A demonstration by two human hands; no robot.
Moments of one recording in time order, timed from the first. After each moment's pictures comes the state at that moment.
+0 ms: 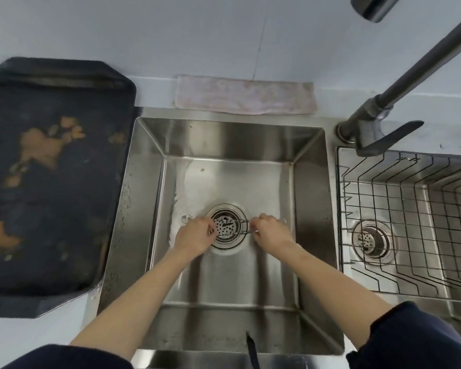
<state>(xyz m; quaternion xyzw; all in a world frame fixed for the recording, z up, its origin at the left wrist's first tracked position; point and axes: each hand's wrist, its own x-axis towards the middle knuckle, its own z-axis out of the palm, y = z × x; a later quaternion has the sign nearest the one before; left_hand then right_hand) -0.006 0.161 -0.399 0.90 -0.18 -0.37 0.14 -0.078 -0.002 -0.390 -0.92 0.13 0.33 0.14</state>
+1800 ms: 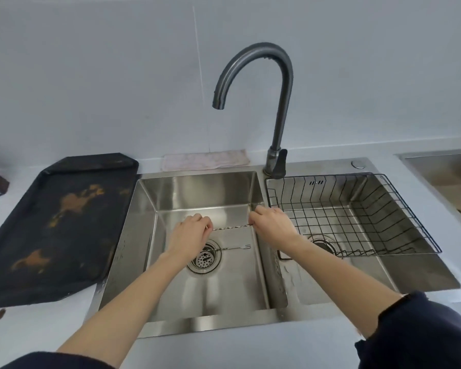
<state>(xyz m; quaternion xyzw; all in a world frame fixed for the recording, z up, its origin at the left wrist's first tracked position) -0.084 0.136 -0.260 0.93 -0.35 -0.07 0.11 -0.177 -0.043 -0.254 -0.99 0.08 0.03 0.06</state>
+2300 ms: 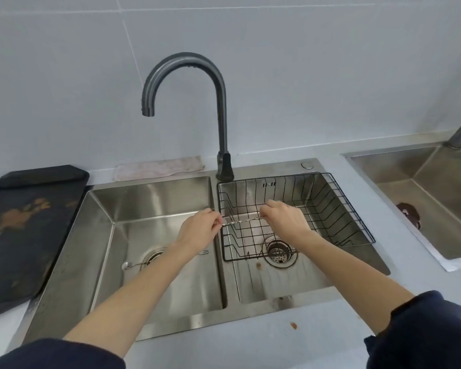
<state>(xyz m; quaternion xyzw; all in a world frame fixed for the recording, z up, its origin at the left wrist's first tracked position) -0.153 0.014 -0.237 0.89 -0.41 -0.08 0.15 -0.264 -0.159 -0.241 -0.98 0.17 -0.03 0.04</state>
